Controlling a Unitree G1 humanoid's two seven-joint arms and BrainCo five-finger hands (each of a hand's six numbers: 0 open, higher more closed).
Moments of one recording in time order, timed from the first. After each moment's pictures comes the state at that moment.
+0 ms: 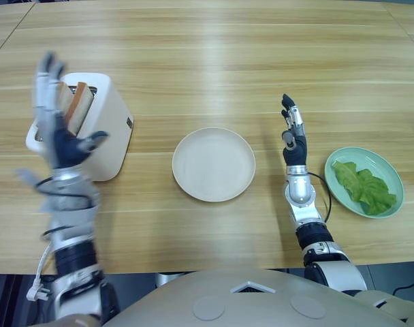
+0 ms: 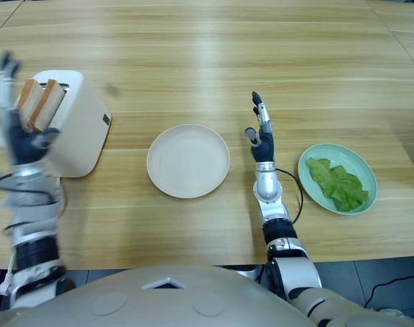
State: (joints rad) left arm 0.09 0.41 0.58 -0.02 0.66 -0.65 0.42; right arm -0.21 -0.09 0.00 0.64 -0.21 -0.89 -0.19
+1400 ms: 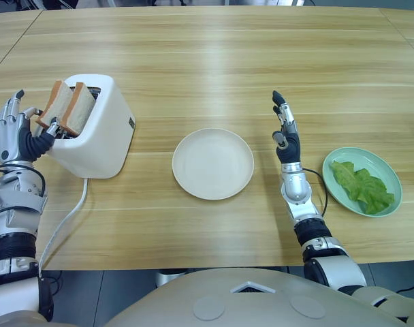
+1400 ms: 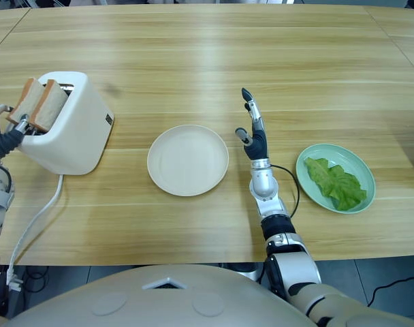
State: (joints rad) left arm -0.10 0.80 0.21 0.56 0.60 -0.33 0.44; right arm -0.24 -0.10 0.03 0.67 -0.24 -0.92 -0.20
